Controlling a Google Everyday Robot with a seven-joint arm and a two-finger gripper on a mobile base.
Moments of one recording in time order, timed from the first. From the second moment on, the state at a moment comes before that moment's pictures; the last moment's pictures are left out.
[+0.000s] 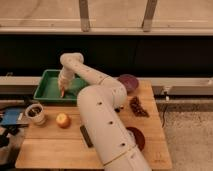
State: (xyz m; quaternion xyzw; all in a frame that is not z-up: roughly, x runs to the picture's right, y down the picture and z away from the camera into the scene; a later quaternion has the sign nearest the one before) arm -0.264 -0.025 0.976 -0.38 0.00 0.60 0.70
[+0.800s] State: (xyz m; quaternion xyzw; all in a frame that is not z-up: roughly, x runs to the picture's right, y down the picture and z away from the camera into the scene) arm -0.197 -0.101 0.896 -0.29 -0.08 0.66 0.68
